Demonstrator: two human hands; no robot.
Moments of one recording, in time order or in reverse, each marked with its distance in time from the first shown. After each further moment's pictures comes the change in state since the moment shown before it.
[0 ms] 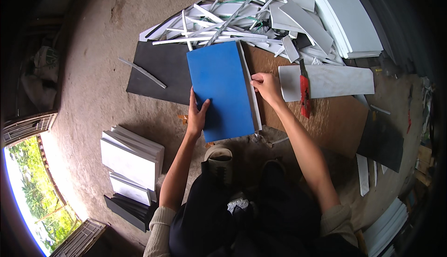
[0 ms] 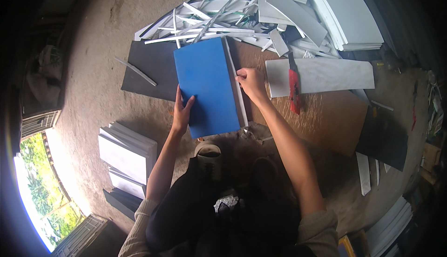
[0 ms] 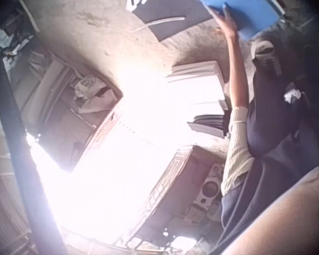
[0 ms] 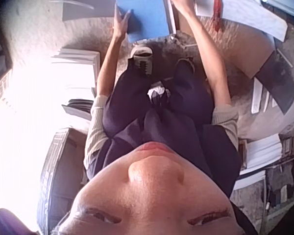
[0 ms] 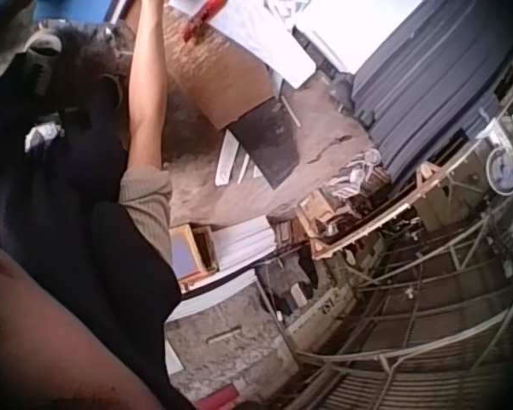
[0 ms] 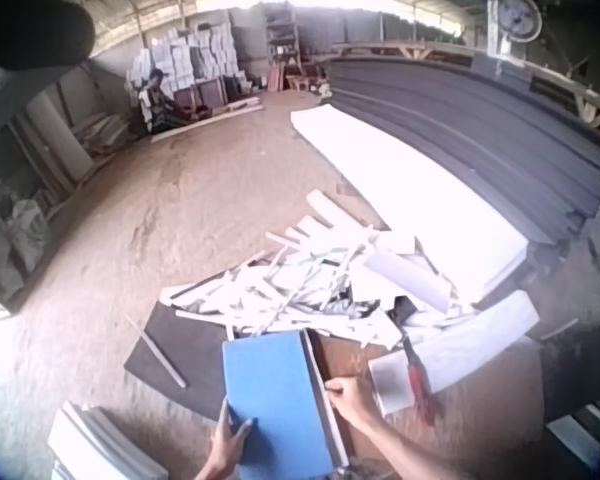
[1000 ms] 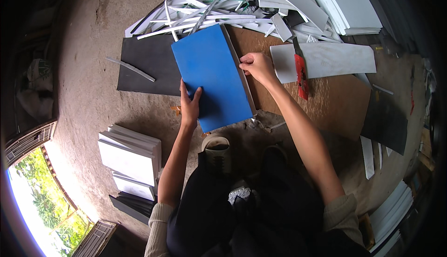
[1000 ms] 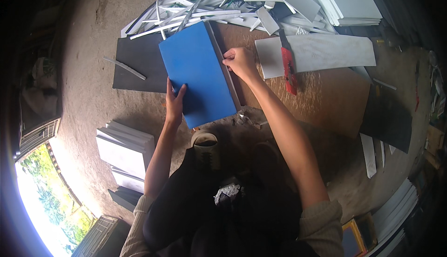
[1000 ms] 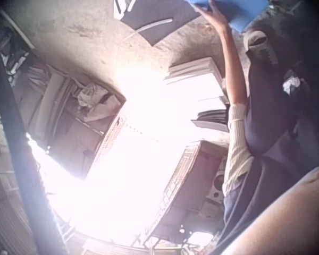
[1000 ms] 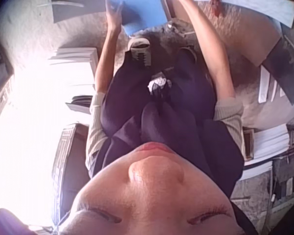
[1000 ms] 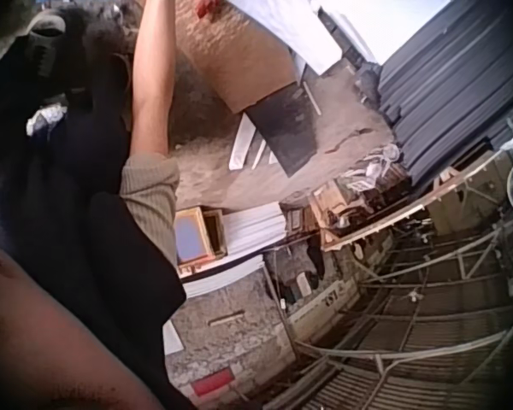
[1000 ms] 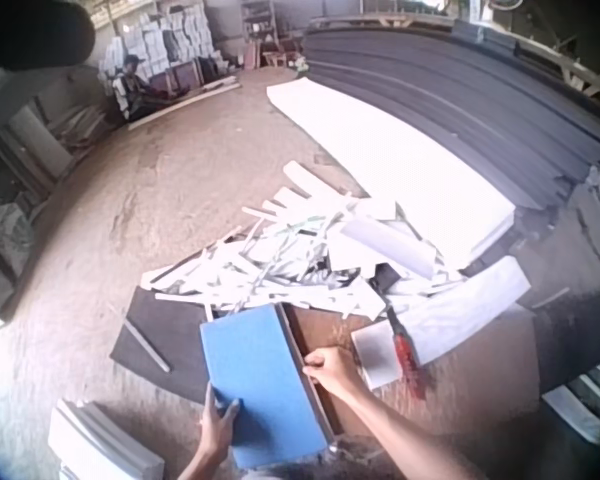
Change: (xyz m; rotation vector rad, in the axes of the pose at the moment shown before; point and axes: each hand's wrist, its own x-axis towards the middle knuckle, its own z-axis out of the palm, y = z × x) left_hand 0.002 -0.013 0.005 0.050 0.097 -0.078; right_hand 0.004 -0.008 -0.004 0.092 -0.044 0.057
